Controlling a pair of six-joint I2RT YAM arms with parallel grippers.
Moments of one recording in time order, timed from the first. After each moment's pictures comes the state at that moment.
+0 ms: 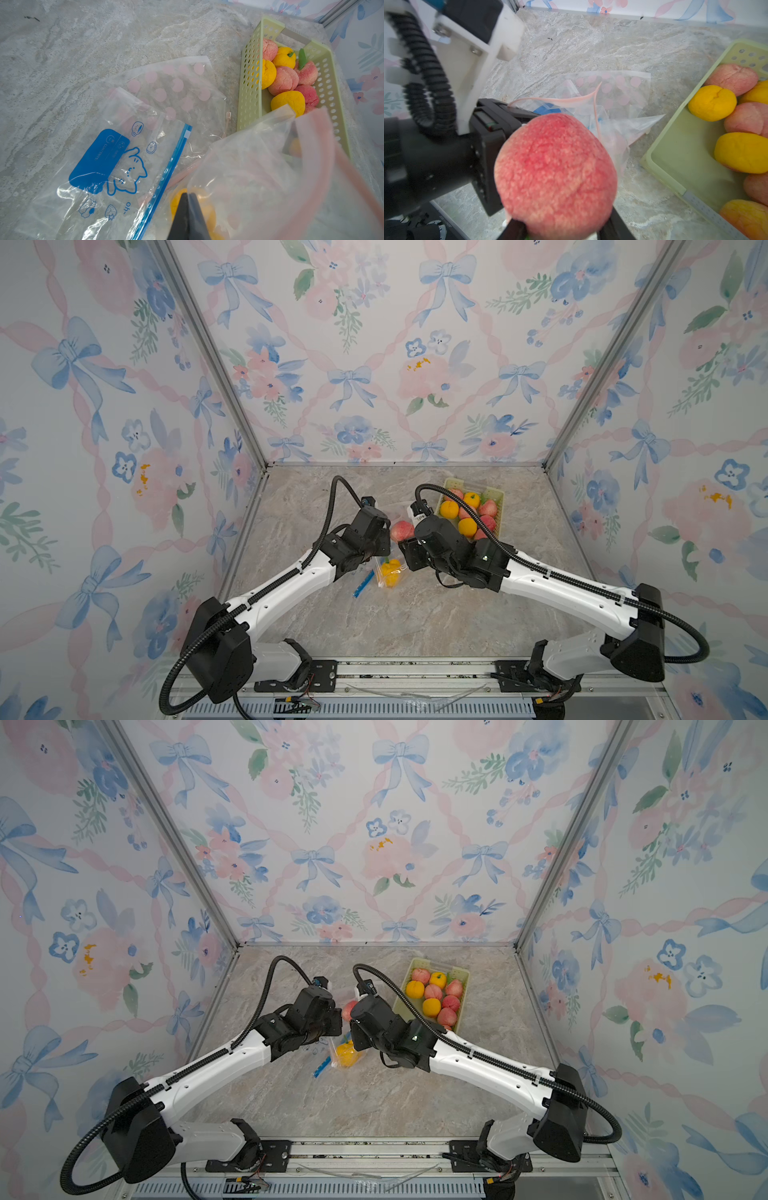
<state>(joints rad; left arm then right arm) -0.68 1.31 1.00 -0.48 -0.19 -0.57 1.05 1.44 1.28 -0.57 0.32 0.54</state>
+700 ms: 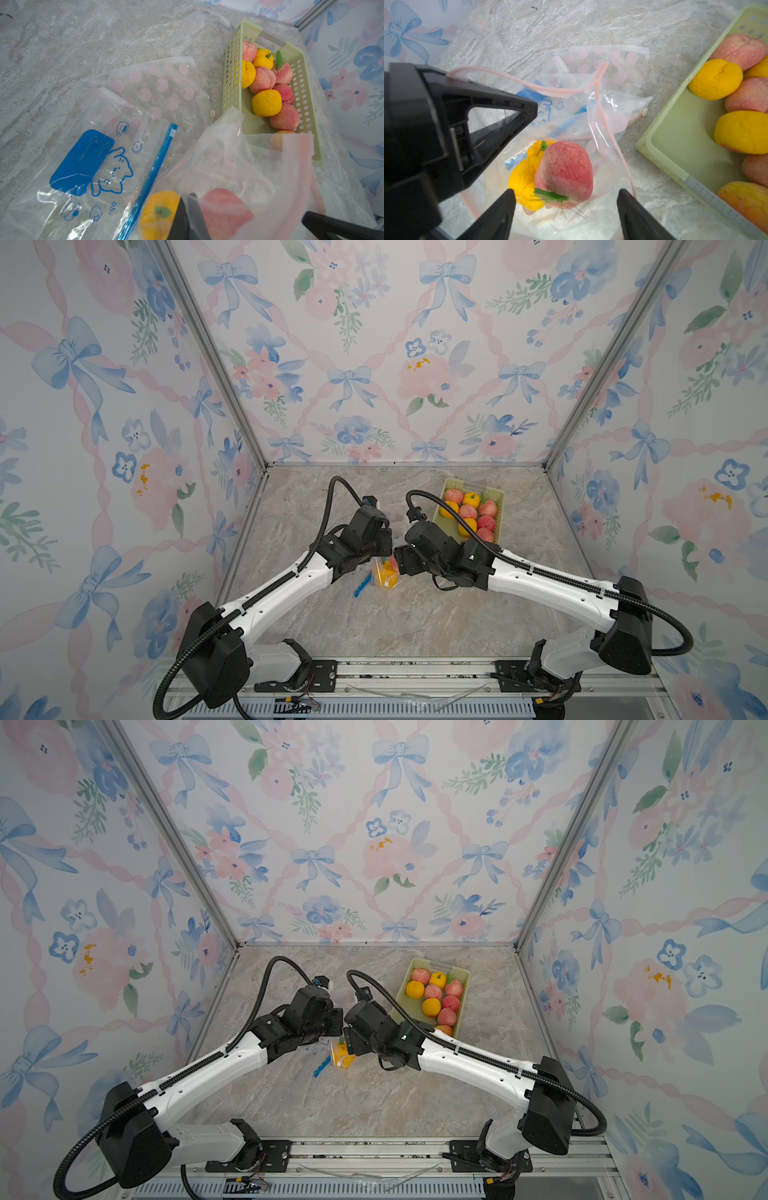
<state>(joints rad) -0.68 1.29 1.00 -0.47 -0.13 -0.58 1.05 1.49 1.28 -0.62 0.32 0.56</state>
